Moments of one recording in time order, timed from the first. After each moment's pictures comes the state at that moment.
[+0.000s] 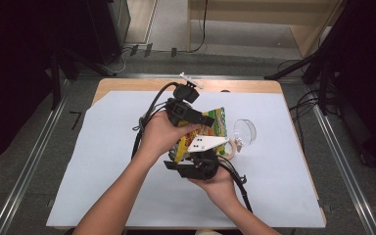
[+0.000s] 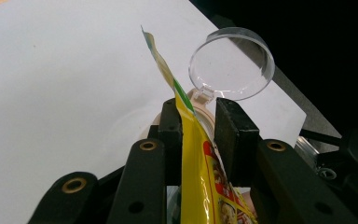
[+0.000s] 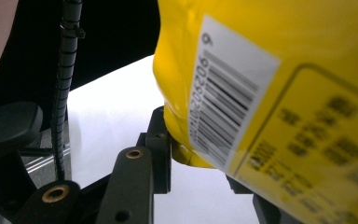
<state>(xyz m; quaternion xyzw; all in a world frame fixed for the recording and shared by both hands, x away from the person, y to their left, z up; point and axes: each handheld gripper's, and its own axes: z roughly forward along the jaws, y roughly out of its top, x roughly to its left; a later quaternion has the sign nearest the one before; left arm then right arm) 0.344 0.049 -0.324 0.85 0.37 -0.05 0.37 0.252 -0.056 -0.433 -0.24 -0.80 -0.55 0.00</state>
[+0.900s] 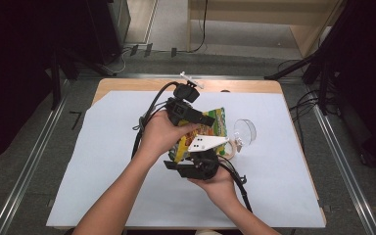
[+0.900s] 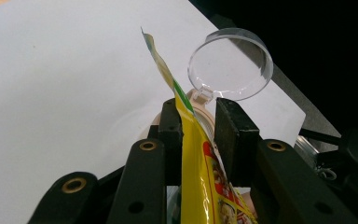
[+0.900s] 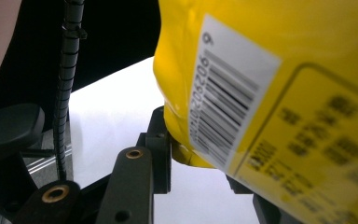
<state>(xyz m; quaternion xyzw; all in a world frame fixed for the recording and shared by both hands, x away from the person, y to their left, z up) 0.344 0.049 -0.323 0.85 0.37 -0.06 0.37 0.252 -0.056 -0.431 -0.24 -0.80 -0.55 0.00</state>
